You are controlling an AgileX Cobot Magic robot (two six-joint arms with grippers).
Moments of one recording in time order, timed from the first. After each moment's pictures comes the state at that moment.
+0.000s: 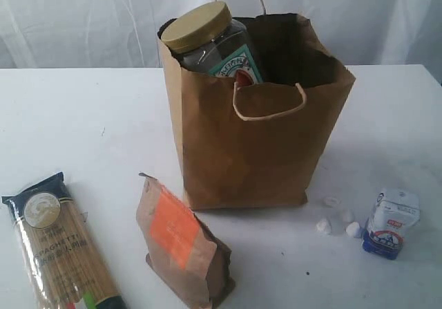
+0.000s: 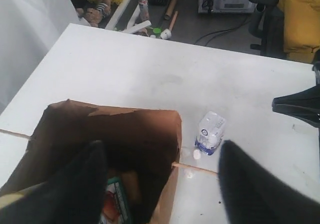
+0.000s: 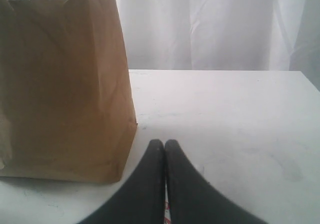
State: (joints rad) left arm -0.68 1.62 -2.03 -0.56 1.17 0.67; right arm 0.18 0.01 0.00 0.05 0.17 -0.03
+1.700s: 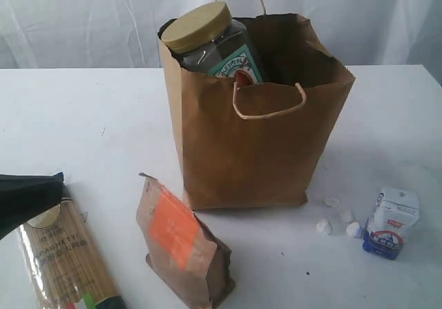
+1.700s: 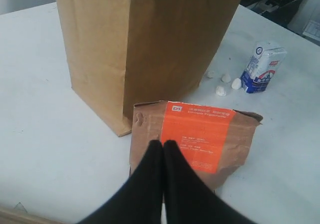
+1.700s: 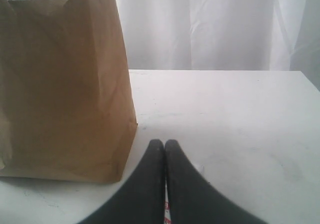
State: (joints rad) left arm -0.68 0.58 -0.43 -0.48 0.35 0.36; right arm 0.18 0.01 0.00 0.05 0.17 -0.03
